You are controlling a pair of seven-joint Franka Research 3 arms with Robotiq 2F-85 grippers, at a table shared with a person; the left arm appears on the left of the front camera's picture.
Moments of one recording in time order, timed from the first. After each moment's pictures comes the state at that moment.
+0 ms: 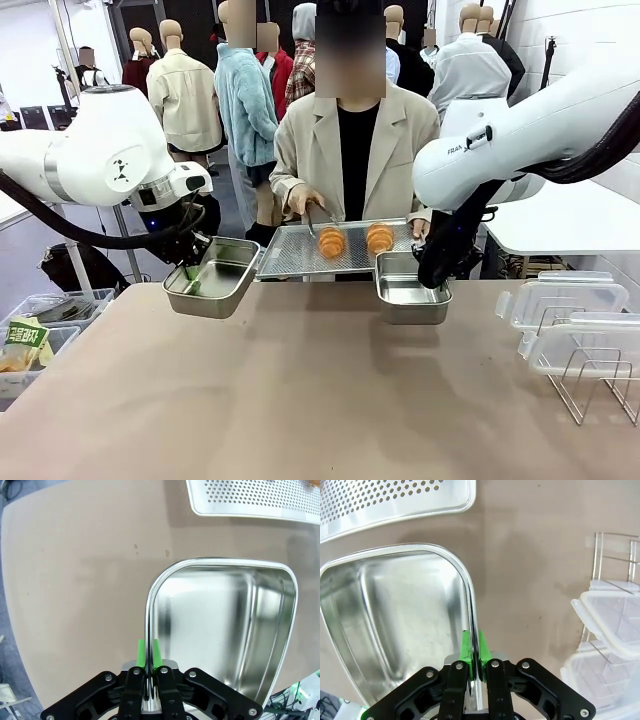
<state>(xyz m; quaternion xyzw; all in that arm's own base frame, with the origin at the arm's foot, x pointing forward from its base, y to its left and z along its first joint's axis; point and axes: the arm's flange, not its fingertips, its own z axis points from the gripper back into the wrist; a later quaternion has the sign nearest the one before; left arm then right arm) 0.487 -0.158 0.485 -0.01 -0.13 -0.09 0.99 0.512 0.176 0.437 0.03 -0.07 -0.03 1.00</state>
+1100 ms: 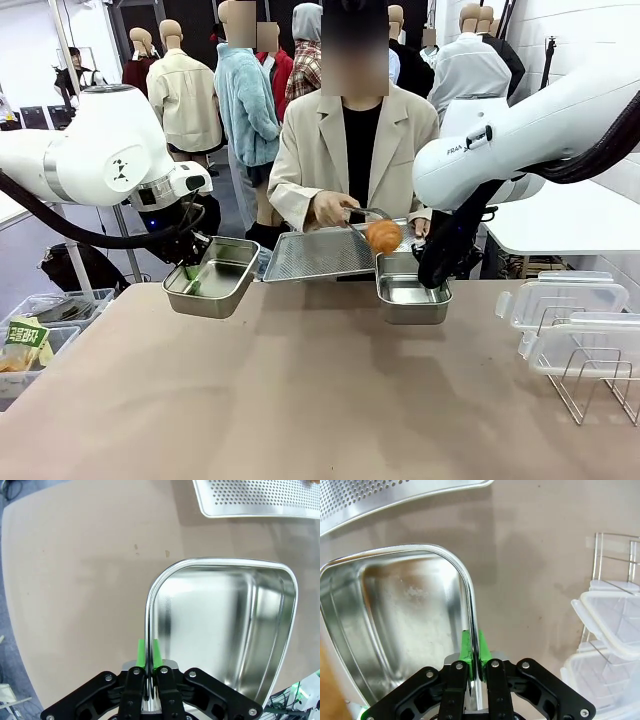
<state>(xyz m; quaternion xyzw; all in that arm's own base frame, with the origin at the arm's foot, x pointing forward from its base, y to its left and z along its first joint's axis) 0.487 -0.158 0.485 -0.01 -0.13 -0.09 0.99 0.512 0.176 0.437 0.03 -0.07 -0.03 1.00</state>
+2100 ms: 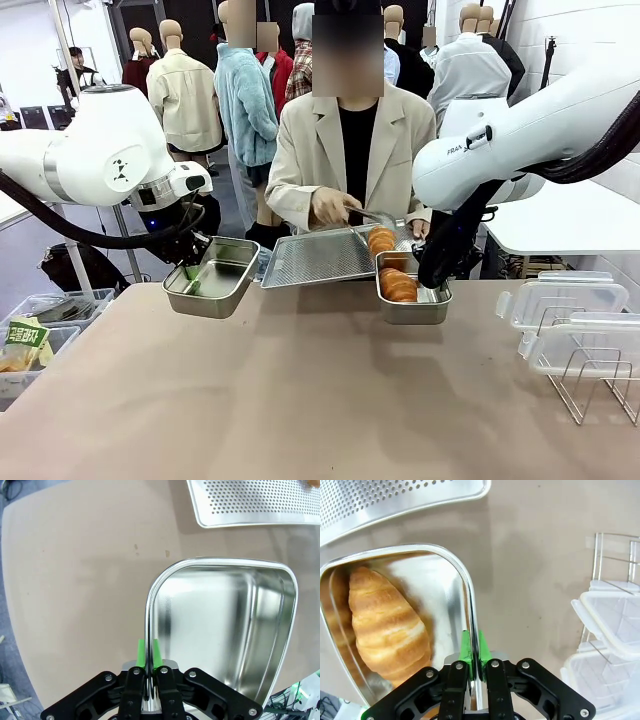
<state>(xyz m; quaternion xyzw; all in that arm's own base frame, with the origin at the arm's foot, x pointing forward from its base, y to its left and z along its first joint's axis) 0.487 -0.158 0.485 -0.01 -0.13 -0.09 0.99 0.512 0.176 0.437 0.03 -0.07 -0.03 1.00</state>
